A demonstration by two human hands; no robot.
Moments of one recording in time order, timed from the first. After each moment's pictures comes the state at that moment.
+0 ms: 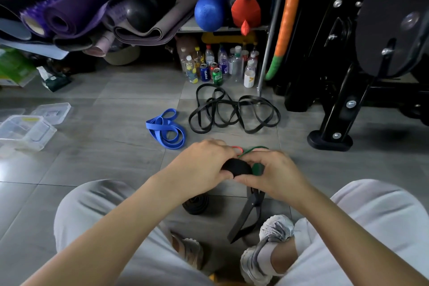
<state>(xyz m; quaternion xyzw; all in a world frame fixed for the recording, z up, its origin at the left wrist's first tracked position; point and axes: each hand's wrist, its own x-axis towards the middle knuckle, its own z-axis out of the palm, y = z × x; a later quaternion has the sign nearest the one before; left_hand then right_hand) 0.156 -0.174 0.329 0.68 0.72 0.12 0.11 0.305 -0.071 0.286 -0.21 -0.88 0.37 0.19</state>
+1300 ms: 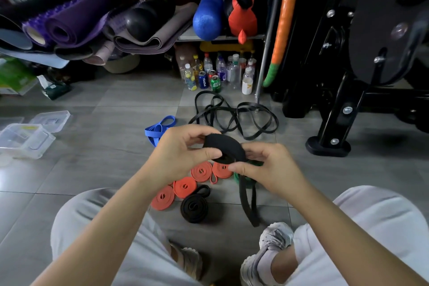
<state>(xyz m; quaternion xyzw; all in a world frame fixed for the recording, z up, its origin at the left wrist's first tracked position) 0.129 -0.182 0.343 0.51 0.66 0.48 0.28 0.294 -0.067 0.300 -0.20 -0.78 0.54 0.22</state>
